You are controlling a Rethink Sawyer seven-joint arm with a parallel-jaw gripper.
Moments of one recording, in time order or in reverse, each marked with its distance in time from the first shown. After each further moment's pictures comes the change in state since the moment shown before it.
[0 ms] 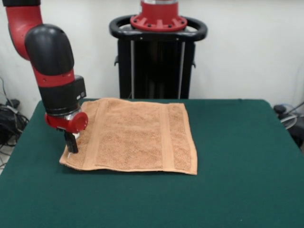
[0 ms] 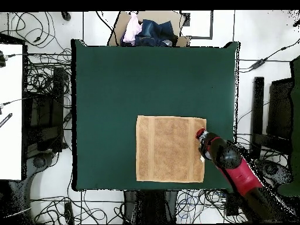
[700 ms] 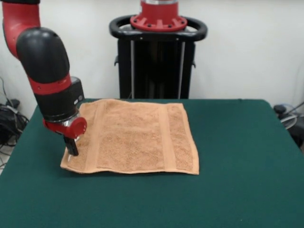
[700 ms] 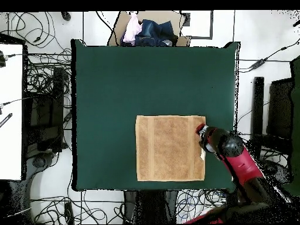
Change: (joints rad) arm 0.158 0.007 -0.126 -0.118 0.147 0.187 0.000
